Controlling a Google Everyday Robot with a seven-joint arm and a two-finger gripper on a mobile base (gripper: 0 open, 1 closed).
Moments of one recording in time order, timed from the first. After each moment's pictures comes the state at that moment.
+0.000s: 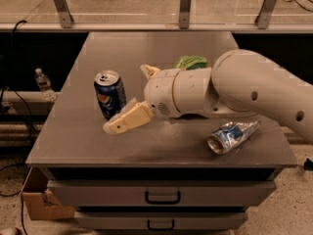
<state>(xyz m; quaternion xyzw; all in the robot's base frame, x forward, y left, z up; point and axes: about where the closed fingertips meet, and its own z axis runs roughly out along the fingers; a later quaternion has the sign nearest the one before) 0.507 0.065 0.900 -0.50 0.67 0.25 0.49</state>
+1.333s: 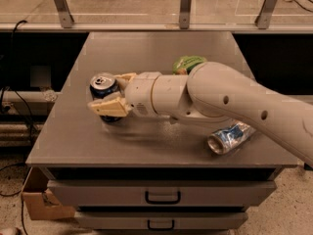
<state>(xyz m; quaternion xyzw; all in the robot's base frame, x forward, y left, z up) 0.526 0.114 0.893 -0.47 0.65 0.28 0.53</state>
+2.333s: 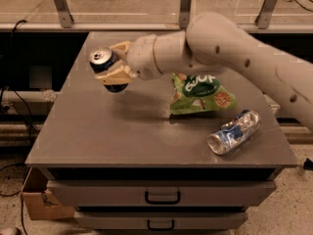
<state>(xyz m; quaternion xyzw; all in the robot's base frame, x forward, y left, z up) 0.586 0.115 0.929 -0.60 0.56 0.25 0.52</state>
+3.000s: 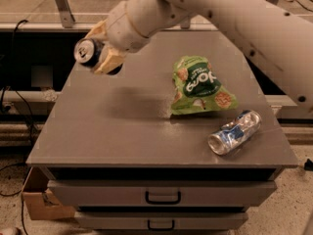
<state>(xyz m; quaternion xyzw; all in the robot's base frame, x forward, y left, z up) 0.593 0.141 0.953 -0.79 0.43 0.12 0.42</state>
